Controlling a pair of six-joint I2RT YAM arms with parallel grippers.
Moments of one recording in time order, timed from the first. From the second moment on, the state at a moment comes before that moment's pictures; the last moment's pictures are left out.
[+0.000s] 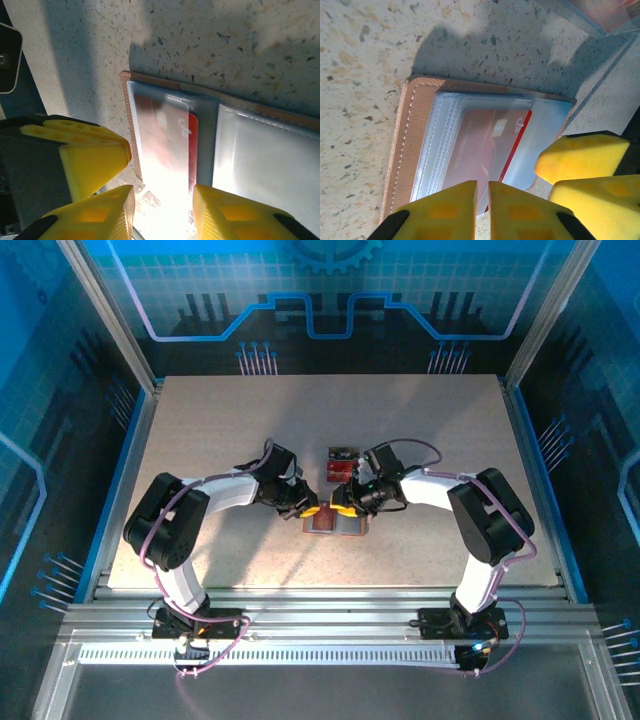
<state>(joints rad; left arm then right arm) -0.45 1.76 0.94 -0.27 0.58 -0.94 0.49 1.80 0.94 -0.18 -0.69 0.82</state>
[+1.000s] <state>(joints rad) -0.44 1.80 0.94 -0.27 0.58 -0.92 0.53 1.87 0.97 -0.15 -0.71 0.84</state>
